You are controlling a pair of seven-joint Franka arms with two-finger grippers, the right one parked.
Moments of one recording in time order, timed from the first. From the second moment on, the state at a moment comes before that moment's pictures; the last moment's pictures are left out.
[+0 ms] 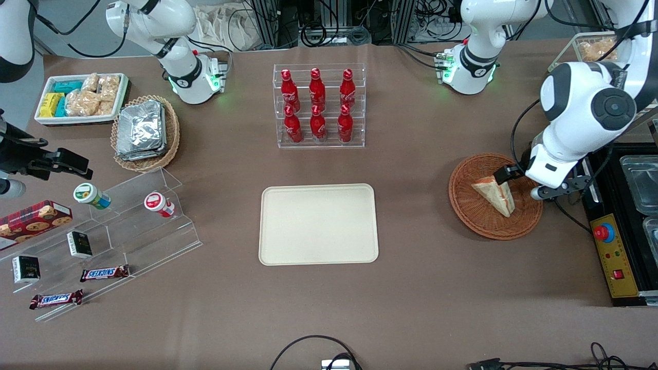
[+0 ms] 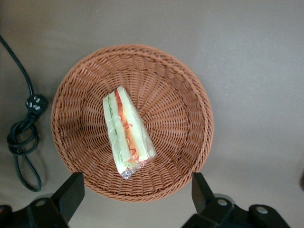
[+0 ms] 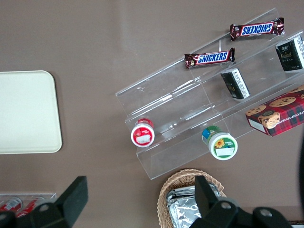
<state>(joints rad) 0.06 -0.03 -0.14 -2.20 0.02 2.10 -0.34</state>
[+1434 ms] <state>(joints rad) 0.11 0.09 -0.13 -2.46 0.01 2.55 -0.47</state>
